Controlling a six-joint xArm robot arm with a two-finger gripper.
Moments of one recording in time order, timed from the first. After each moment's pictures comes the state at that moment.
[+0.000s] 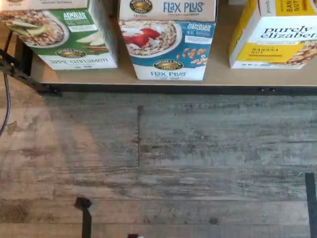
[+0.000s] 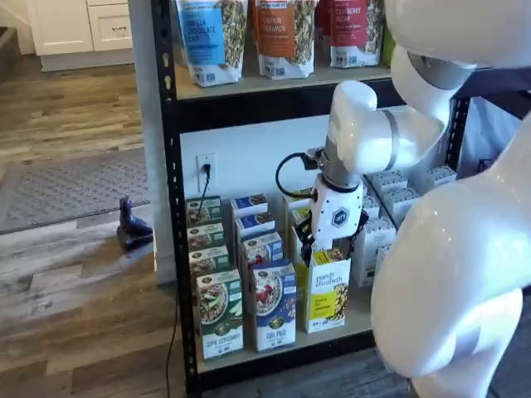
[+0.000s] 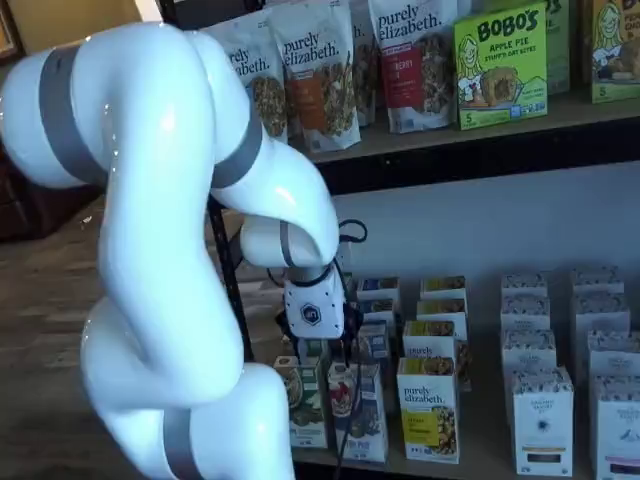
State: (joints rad) arm 0.05 -0.31 -0.36 0.08 0.54 -0.01
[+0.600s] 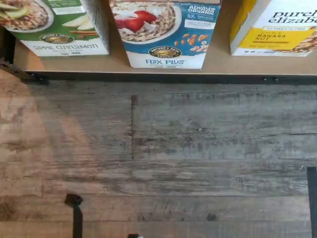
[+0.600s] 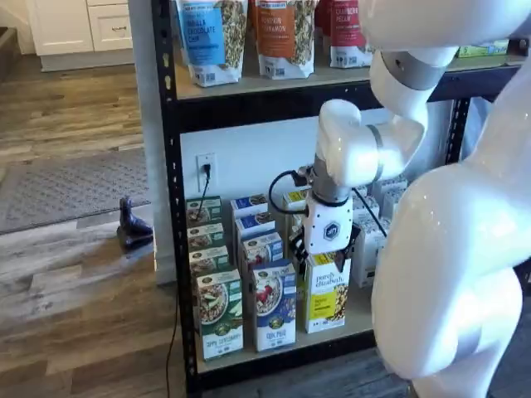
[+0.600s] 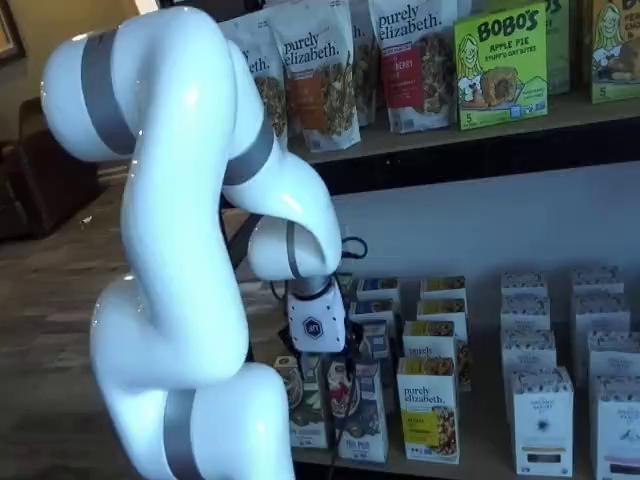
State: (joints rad) arm 0.08 -0.13 -0.42 0.02 0.47 0.06
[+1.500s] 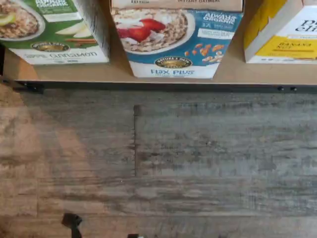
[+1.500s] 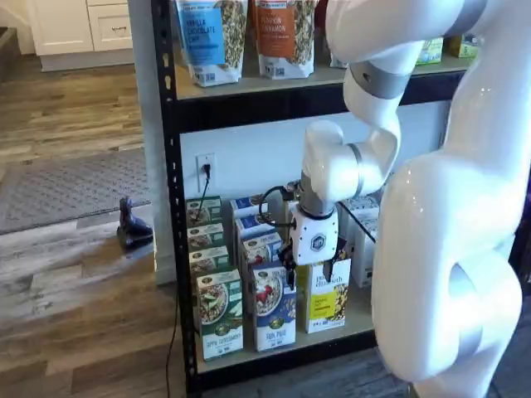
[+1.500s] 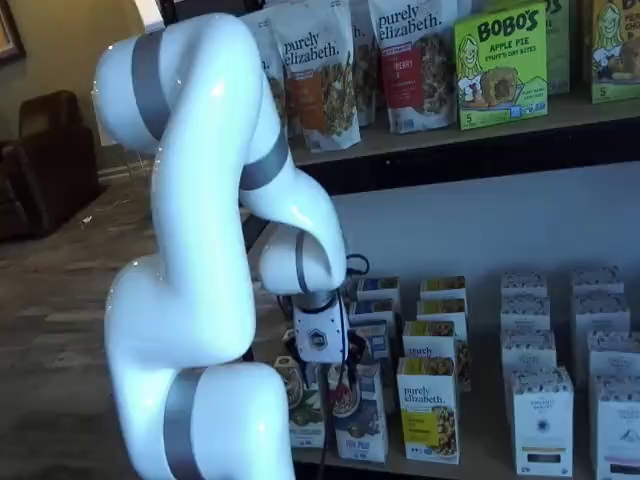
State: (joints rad) arm 0.10 0.14 -0.56 0.04 0.36 0.07
